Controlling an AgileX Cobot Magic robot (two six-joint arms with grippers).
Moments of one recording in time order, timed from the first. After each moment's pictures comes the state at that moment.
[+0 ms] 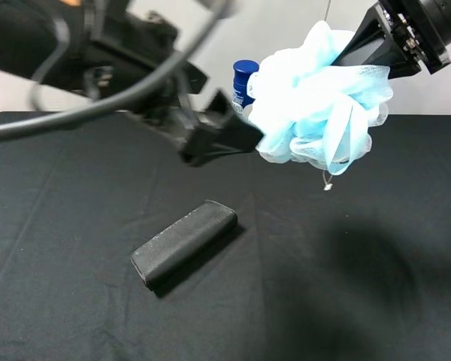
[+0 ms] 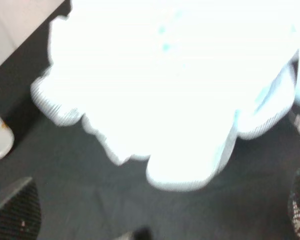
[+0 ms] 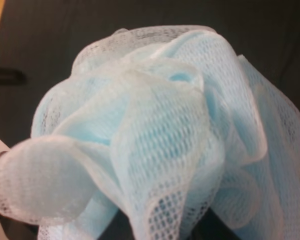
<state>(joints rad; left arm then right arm) -0.85 1.35 -0.99 -0.48 0.24 0.65 0.19 1.39 -1.28 0.72 1.22 -0.34</state>
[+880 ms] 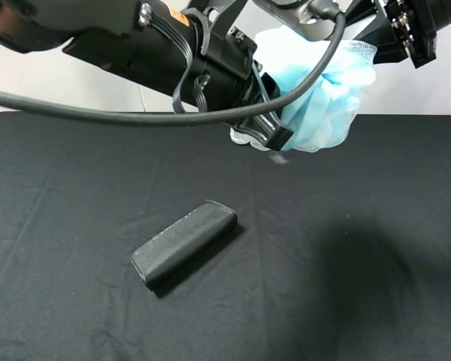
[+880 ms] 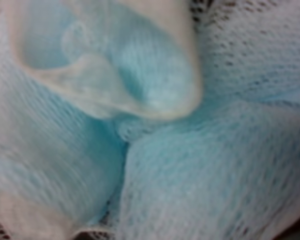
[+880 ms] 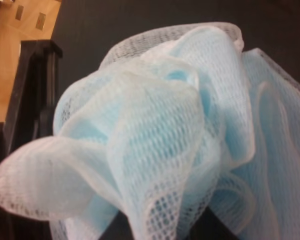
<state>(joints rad) -0.89 1.56 -1.12 -0.48 0.17 0.65 0.19 1.39 -1.28 0.84 1.20 -0.35</state>
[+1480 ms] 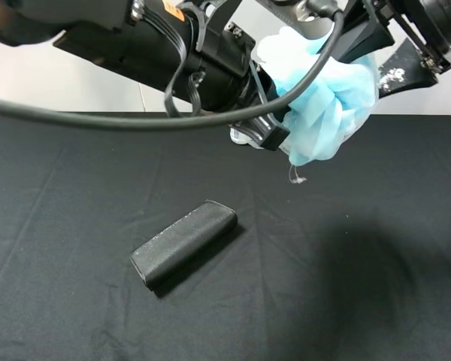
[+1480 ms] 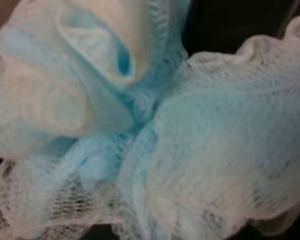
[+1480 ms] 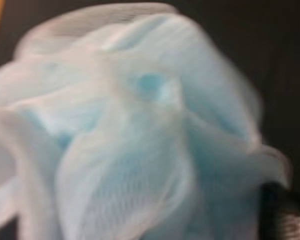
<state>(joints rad) -0.89 1.54 -1.12 -0.44 0.20 0.66 0.19 1.38 -1.29 0.65 1.21 -0.29</state>
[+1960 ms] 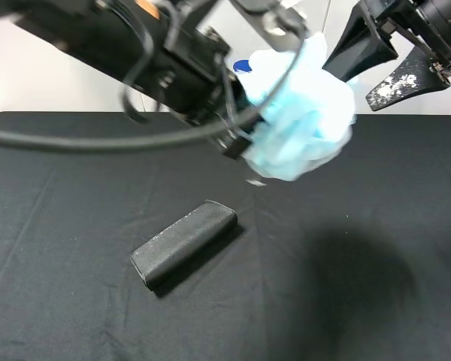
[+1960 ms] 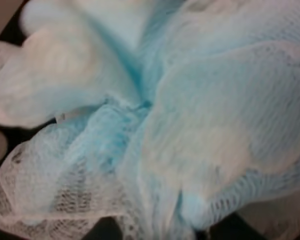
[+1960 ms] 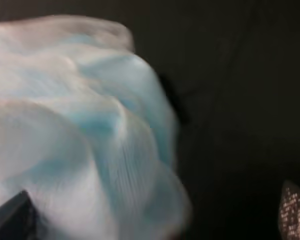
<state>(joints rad) -0.81 1.48 -1.12 -0.37 0.38 0.66 0.19 1.38 -1.29 0.56 1.21 -0.30</state>
